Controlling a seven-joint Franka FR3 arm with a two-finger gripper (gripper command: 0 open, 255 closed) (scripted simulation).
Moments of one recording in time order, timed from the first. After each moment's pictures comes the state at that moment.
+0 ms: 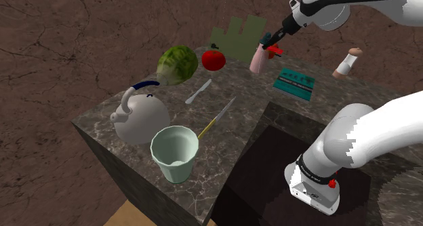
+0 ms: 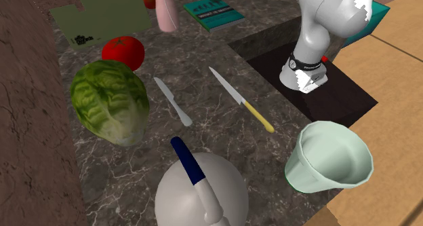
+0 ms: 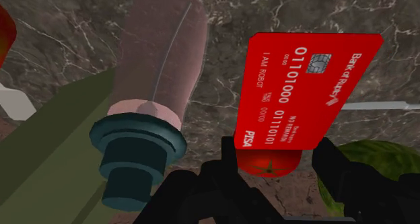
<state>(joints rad) -0.04 -0.50 -0.58 -2.41 0.21 2.39 -0.93</state>
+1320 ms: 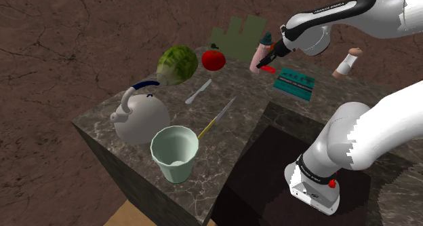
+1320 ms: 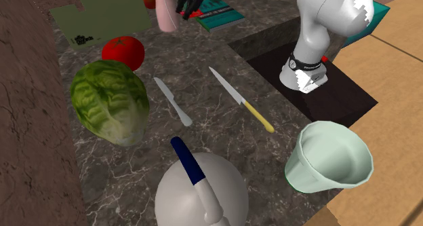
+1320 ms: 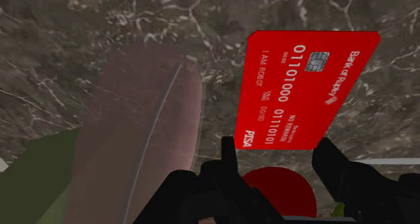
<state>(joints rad) 0.08 -0.39 -0.72 -2.57 0.35 2.64 -1.12</state>
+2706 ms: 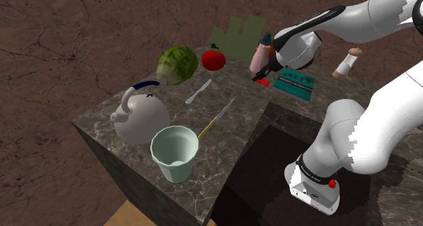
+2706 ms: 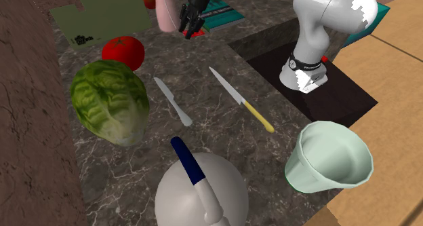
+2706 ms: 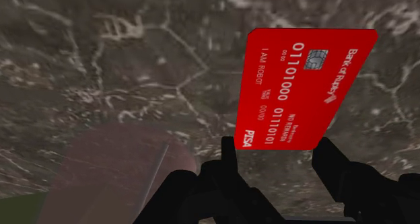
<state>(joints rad) 0.40 -0.25 -1.01 -2.61 0.69 2.81 -1.45</state>
